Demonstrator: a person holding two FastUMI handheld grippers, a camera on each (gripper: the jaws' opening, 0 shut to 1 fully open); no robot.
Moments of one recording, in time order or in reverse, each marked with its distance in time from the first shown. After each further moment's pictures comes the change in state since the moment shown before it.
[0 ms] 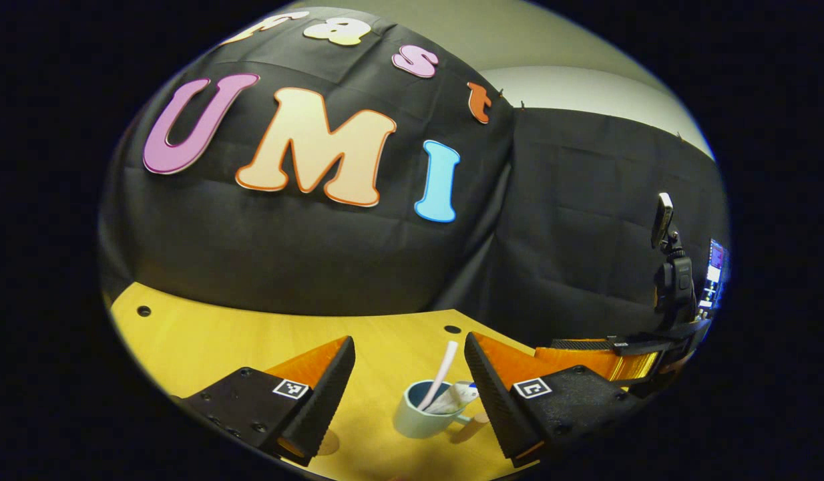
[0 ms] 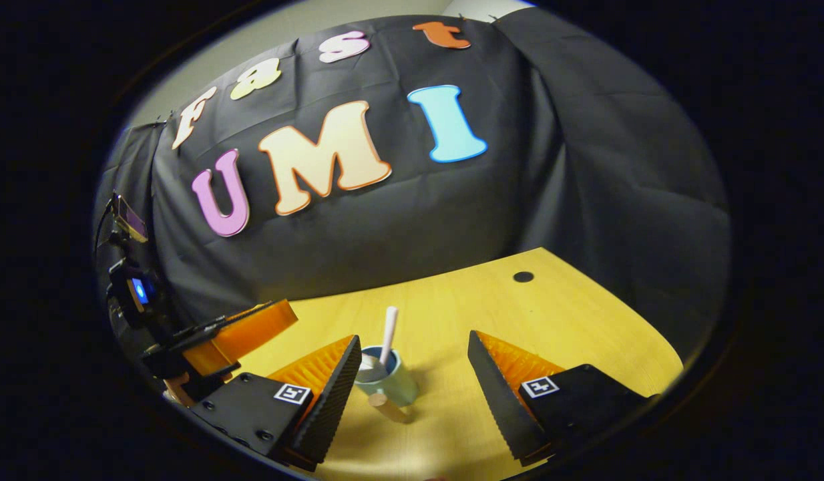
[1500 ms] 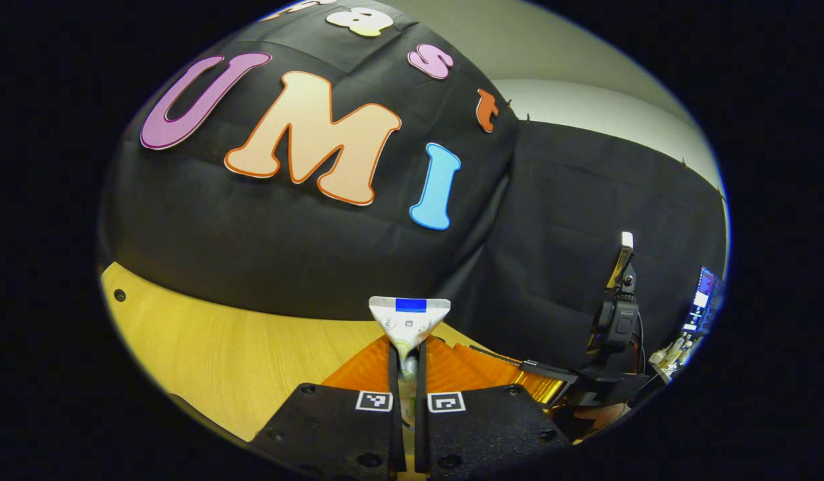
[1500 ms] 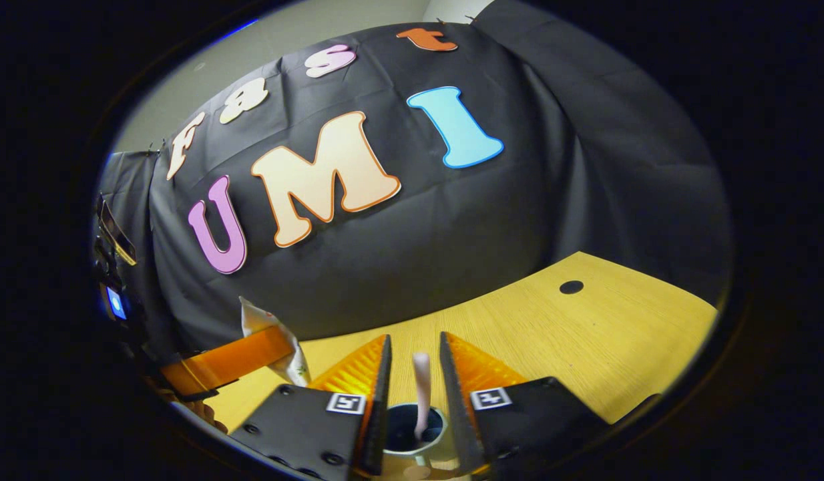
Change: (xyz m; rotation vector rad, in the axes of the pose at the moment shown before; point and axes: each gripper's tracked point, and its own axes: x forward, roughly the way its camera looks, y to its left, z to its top) left arm 0.054 -0.025 0.000 -0.107 -0.040 -0.156; right arm 0.092 0.018 0.030 0.140 -0.209 0.035
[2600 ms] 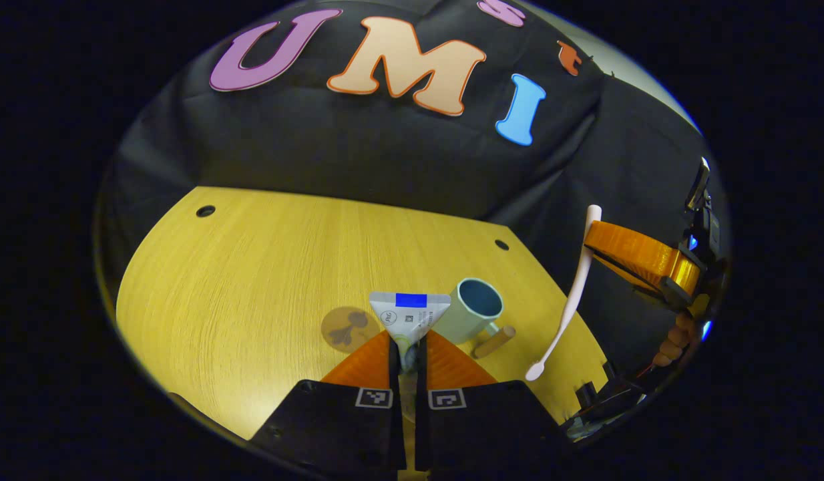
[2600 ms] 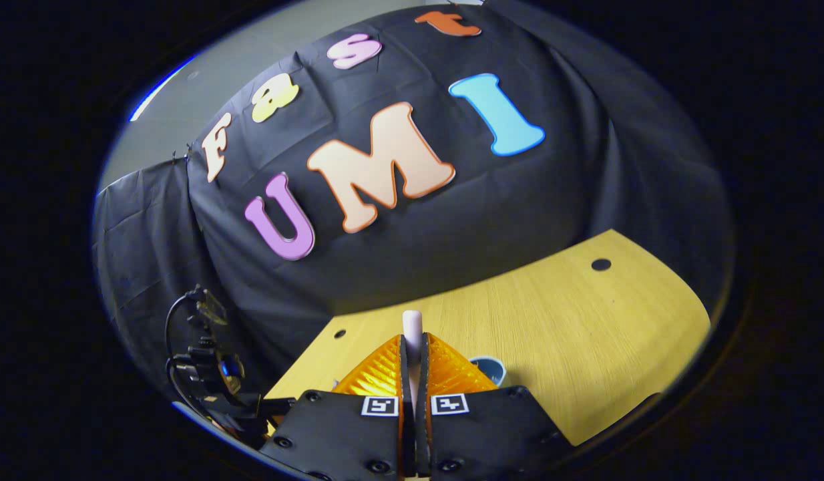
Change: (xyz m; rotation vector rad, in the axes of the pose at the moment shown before) left arm -0.129 0.036 -0.058 -0.132 0.415 0.356; right arm -0.080 0.079 0.049 0.071 0.150 0.155
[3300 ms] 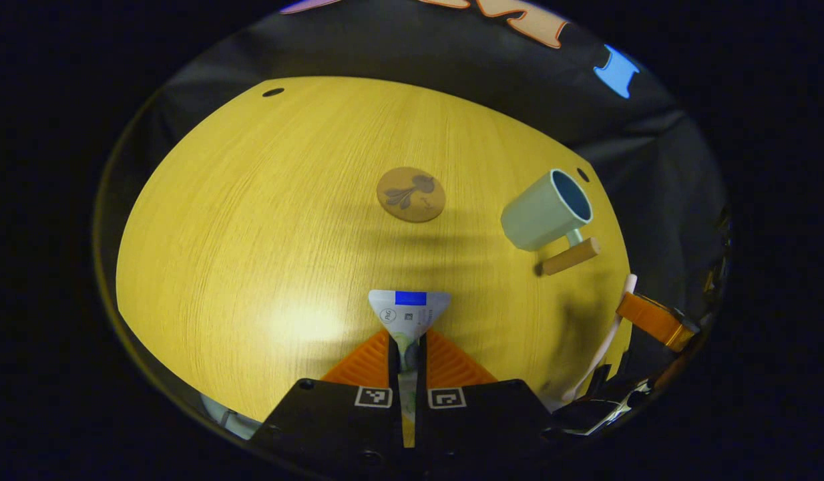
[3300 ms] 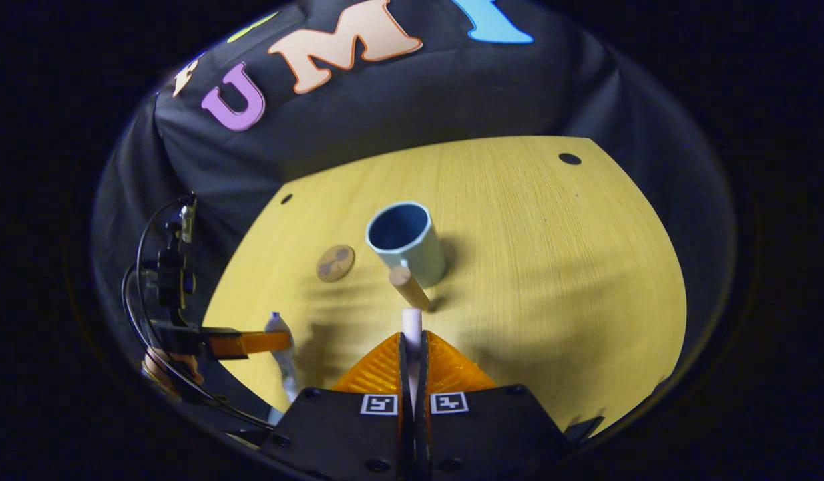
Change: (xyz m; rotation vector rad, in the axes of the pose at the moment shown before) left arm -0.037 0.022 -0.135 -0.245 0.446 0.284; right arm -0.070 -0.083 -0.140 -0.127 0.616 -0.128
